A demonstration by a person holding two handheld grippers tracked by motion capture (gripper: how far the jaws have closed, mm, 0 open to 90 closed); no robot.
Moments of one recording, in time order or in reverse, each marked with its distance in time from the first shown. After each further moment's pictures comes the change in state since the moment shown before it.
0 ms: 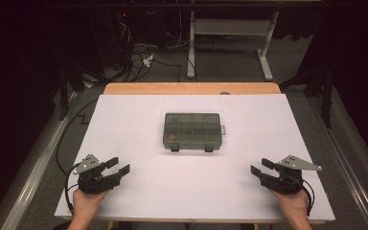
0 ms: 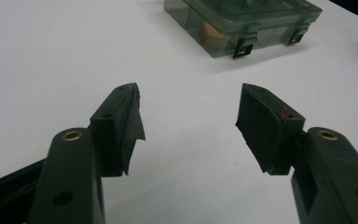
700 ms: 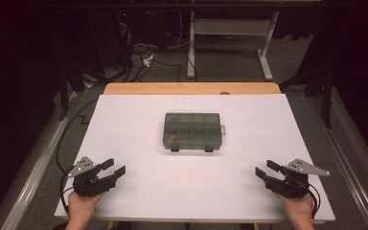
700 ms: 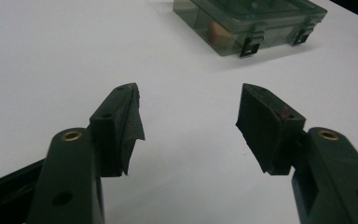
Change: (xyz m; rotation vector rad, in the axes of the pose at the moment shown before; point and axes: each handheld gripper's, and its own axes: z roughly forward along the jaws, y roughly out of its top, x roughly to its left) left arm 0.004 -0.007 -0.010 -0.016 0.024 0.002; right arm -0.005 -0.008 -0.012 -0.041 -0.016 0.009
